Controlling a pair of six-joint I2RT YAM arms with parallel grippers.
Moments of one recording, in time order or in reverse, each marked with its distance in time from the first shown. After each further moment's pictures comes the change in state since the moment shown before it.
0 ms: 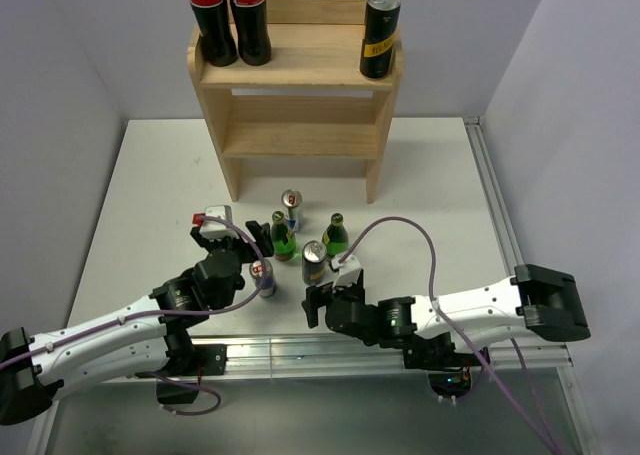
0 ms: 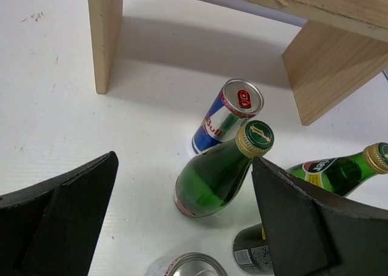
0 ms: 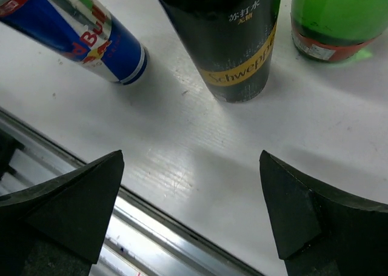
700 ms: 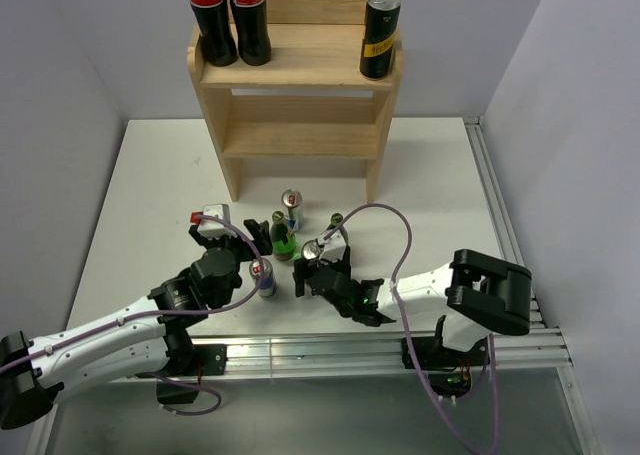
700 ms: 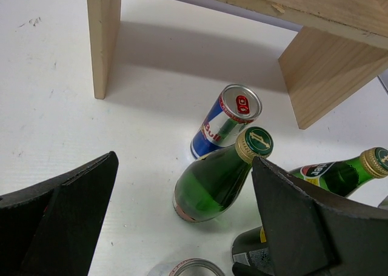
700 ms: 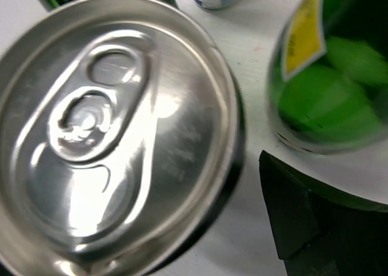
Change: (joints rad) left arm 0.032 -0.014 -0.009 0.030 0.037 0.023; right arm -0.261 0.351 0.014 0.458 -0.074 -0.198
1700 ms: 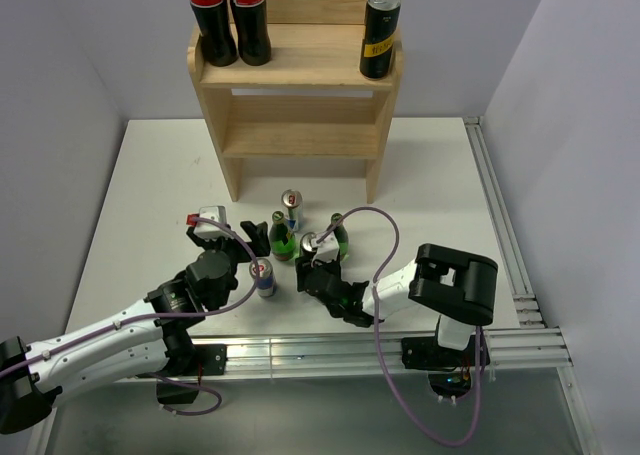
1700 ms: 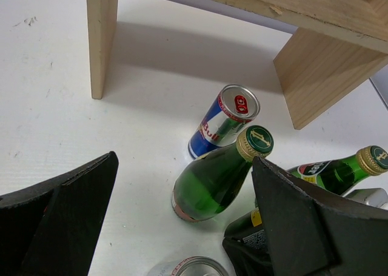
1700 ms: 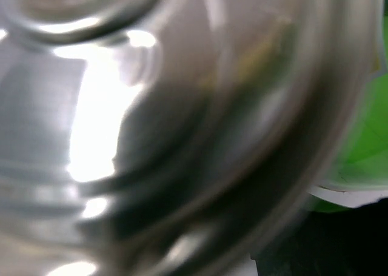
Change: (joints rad) left arm 0.013 -0.039 -0.027 0.013 0.026 0.003; right arm -0.012 0.203 0.020 0.238 0.080 -0.097
